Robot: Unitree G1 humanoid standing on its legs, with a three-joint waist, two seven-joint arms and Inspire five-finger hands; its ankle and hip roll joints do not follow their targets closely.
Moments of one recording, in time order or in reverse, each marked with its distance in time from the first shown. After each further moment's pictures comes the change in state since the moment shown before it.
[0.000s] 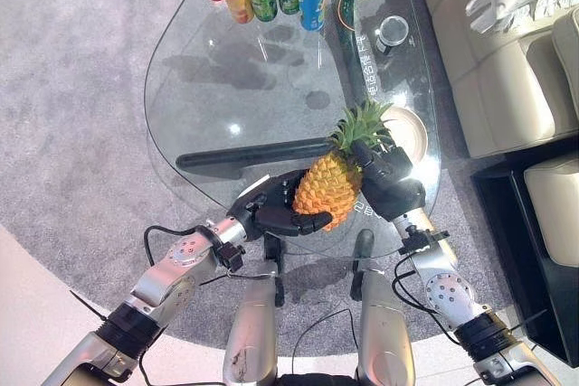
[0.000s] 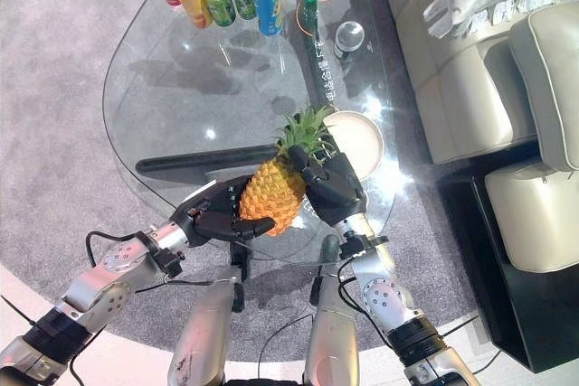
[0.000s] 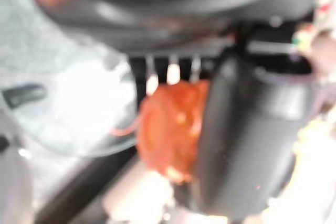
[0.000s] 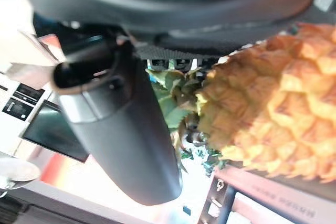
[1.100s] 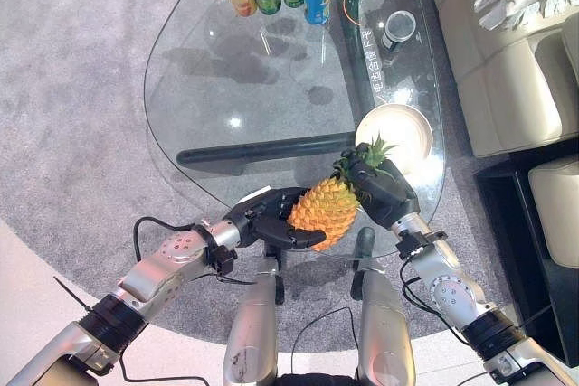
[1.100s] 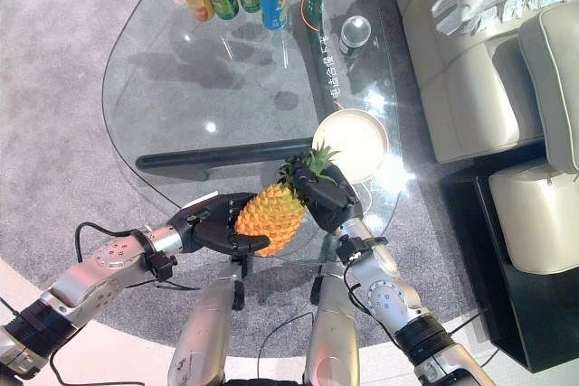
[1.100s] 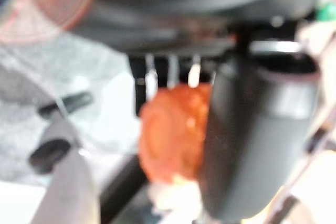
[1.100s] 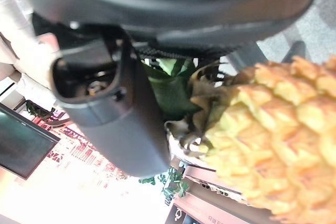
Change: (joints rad) left arm -0.052 0.110 -0.080 0.000 0.029 0.057 -0.037; right arm -0.016 -0.070 0.074 0.040 -0.068 0.009 -0.100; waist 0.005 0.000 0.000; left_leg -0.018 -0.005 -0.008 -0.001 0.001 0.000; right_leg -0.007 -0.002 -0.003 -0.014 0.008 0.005
